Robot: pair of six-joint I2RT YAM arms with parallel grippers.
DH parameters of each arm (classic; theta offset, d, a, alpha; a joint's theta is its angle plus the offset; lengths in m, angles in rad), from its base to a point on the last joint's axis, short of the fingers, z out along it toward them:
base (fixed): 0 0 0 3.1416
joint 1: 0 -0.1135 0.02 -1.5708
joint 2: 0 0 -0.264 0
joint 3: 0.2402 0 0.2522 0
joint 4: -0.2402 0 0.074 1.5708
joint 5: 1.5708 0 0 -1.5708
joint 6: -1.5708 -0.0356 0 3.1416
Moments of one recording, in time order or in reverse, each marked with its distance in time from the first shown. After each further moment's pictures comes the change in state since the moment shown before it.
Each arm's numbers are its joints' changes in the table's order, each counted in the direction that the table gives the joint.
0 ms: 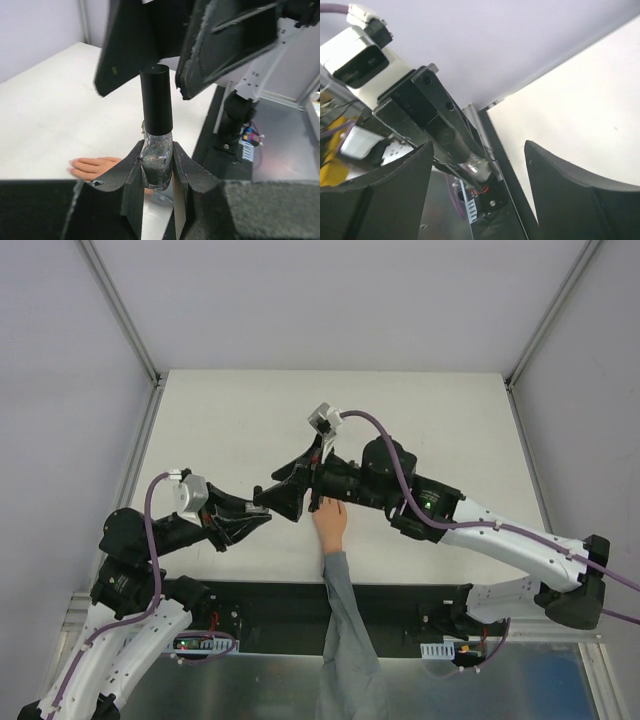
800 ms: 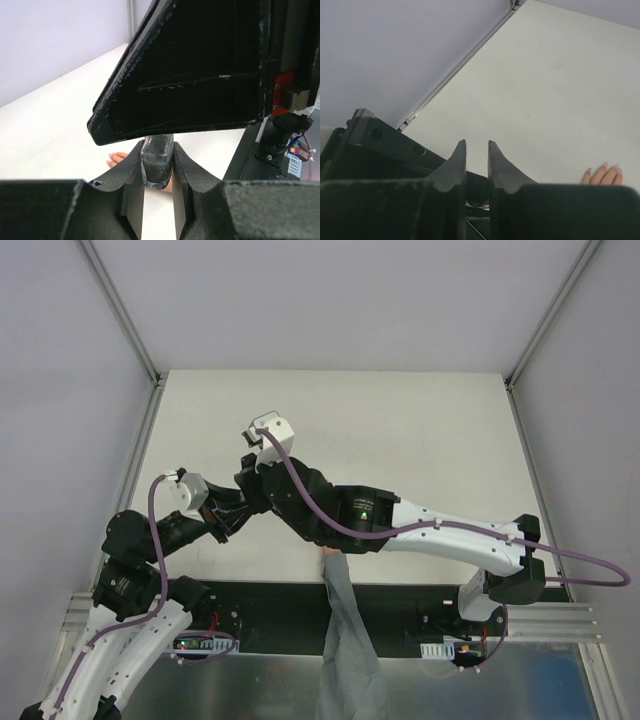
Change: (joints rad) left arm 0.000 0.026 -0.027 -0.023 -0.190 -0.114; right arm -0.283 -0.376 0.532 -0.426 0.852 0.095
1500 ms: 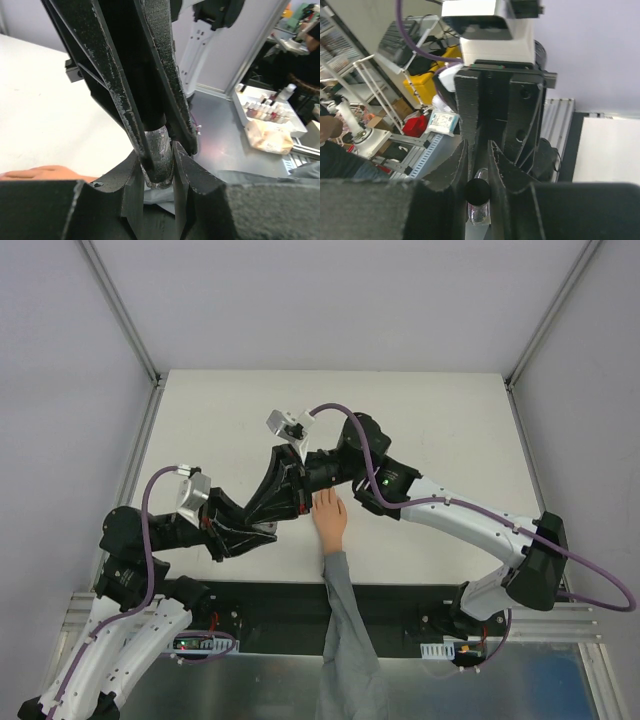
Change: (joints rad) left arm -0.002 -0.061 0.015 0.146 0.433 0.335; right arm 0.368 0.158 -0.452 0.742 -1.566 -0.123
